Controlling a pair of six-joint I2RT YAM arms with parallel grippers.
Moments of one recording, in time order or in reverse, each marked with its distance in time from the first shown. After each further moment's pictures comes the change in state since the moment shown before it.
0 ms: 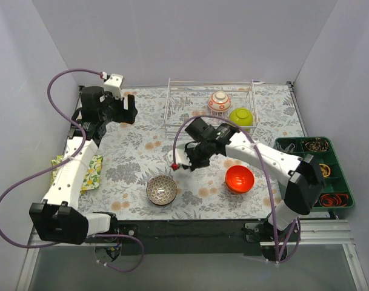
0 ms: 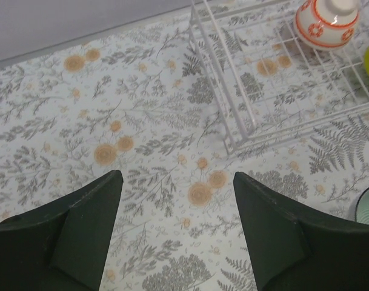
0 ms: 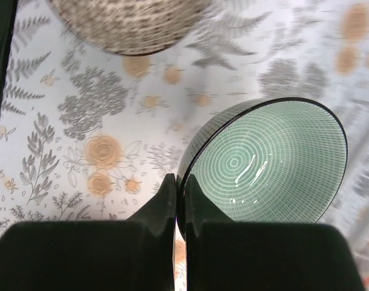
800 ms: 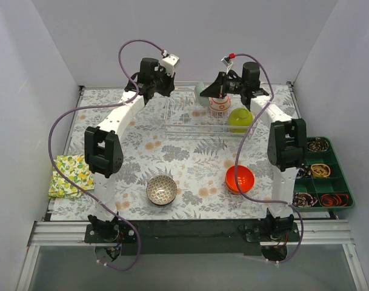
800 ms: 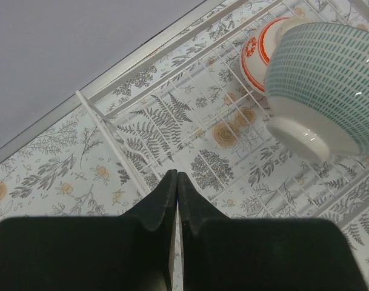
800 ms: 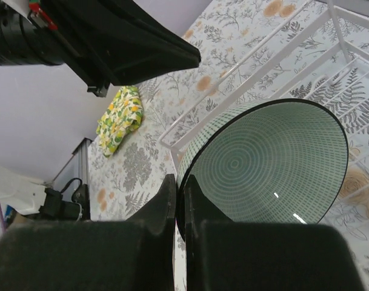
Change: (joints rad) left arm -0.233 0.810 0.703 0.079 0.079 0.089; right arm -0.695 0.446 0.352 1.024 -0.680 1.544
